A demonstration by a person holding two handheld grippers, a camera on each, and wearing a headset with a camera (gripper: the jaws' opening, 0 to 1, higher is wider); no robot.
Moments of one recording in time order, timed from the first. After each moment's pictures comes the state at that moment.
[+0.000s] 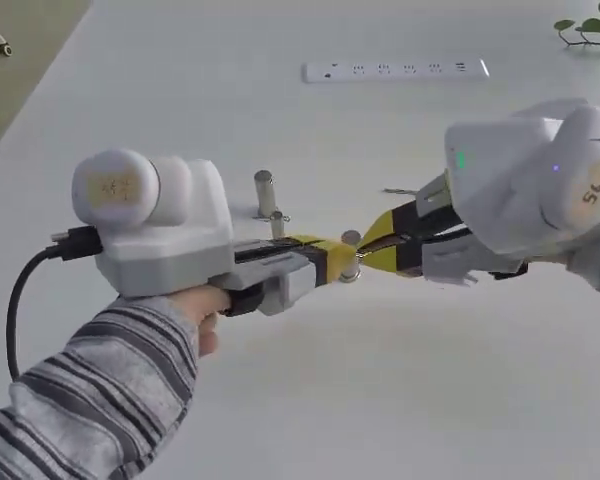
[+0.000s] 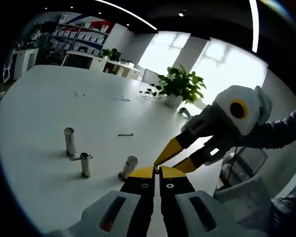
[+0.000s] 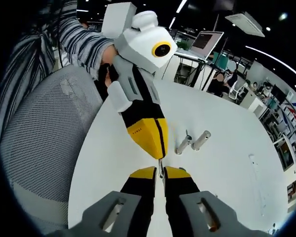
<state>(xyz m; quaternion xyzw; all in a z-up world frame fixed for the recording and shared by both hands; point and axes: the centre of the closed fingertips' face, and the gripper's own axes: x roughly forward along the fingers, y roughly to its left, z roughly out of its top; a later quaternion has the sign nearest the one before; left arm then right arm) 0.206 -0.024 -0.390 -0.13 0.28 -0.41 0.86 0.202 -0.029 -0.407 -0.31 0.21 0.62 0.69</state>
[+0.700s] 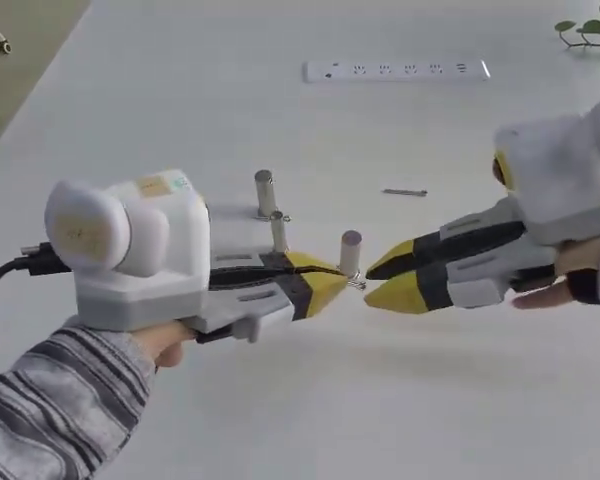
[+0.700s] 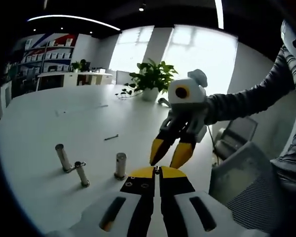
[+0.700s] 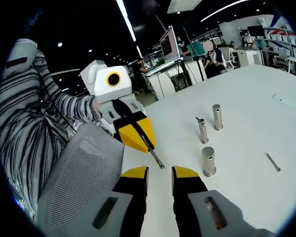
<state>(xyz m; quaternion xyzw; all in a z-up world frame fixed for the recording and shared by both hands) 0.178 -0.021 -0.387 -0.03 0.24 -0.51 0.83 0.170 -0.035 -0.405 0.01 0.32 0.66 0.67</state>
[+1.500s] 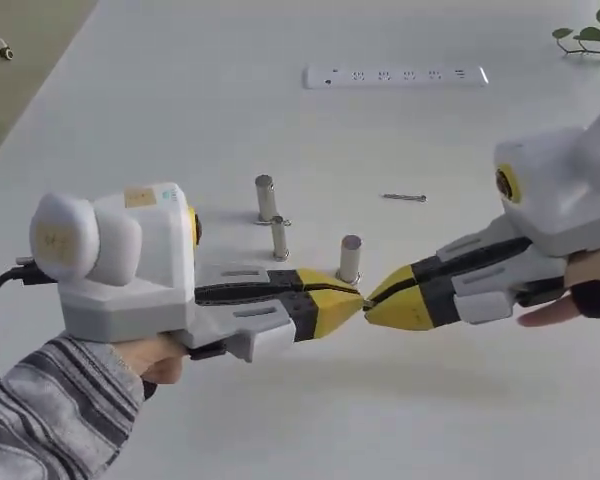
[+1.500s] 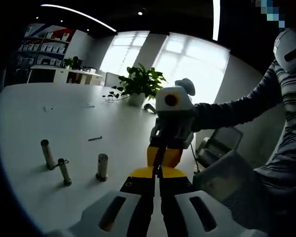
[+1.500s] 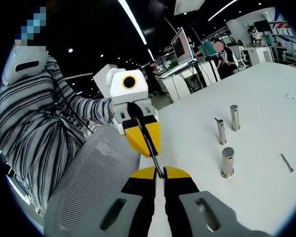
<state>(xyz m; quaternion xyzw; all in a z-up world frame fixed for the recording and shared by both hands) 0.159 -0.032 -0.375 -0.09 0.23 -0.55 0.80 0.145 -0.028 -0.392 0.00 0.31 0.70 0.64</state>
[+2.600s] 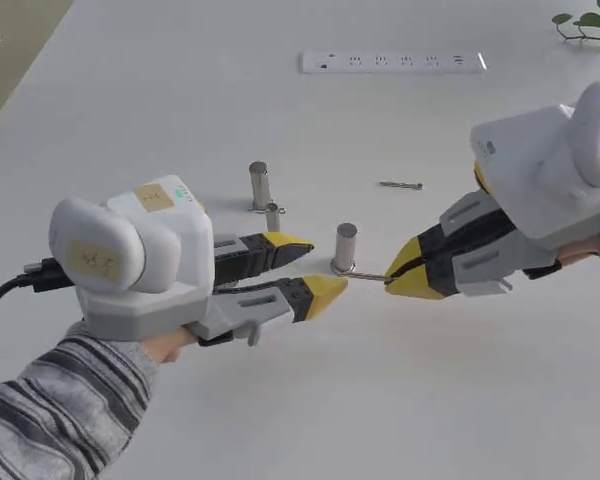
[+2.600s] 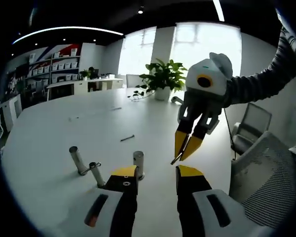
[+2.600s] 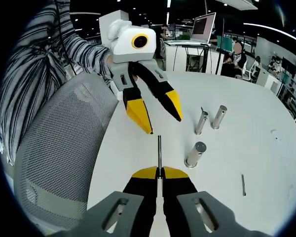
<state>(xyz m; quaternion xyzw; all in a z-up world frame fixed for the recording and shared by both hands) 0.199 -0.012 -0.405 0.02 0.21 -0.45 0.87 0.183 -0.058 -0.427 -0.28 0.28 0.66 0.64</state>
